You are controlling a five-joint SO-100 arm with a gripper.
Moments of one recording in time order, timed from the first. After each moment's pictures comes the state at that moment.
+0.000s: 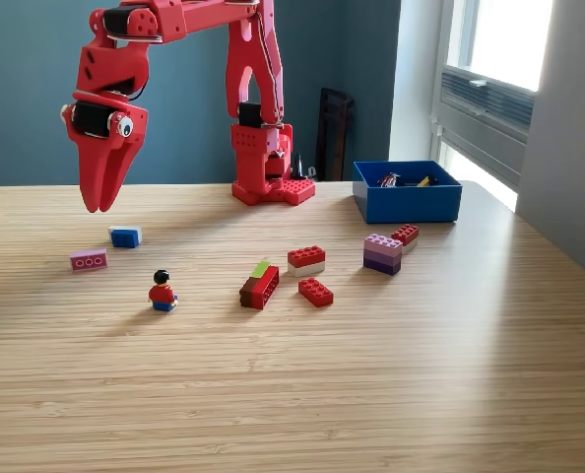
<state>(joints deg) 40.9 91.4 94.0 58.4 -21.3</state>
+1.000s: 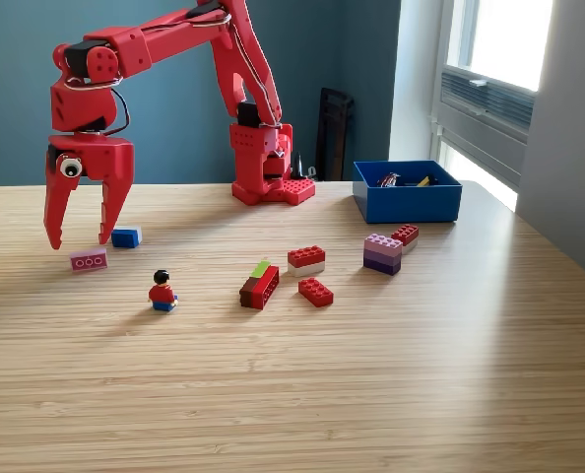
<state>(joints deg) 43.9 69.8 77.2 66.3 20.7</state>
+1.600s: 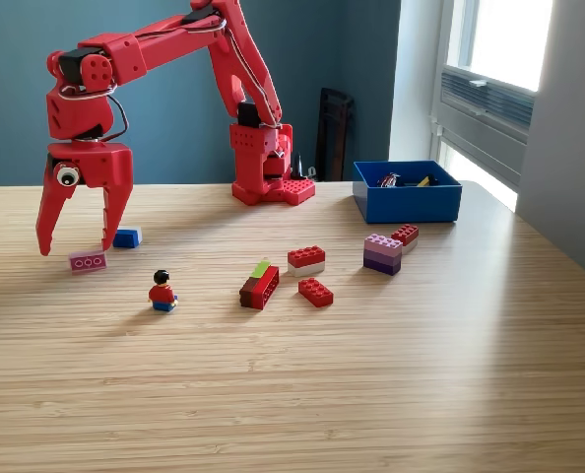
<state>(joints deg) 43.8 67.2 75.4 67.1 22.3</state>
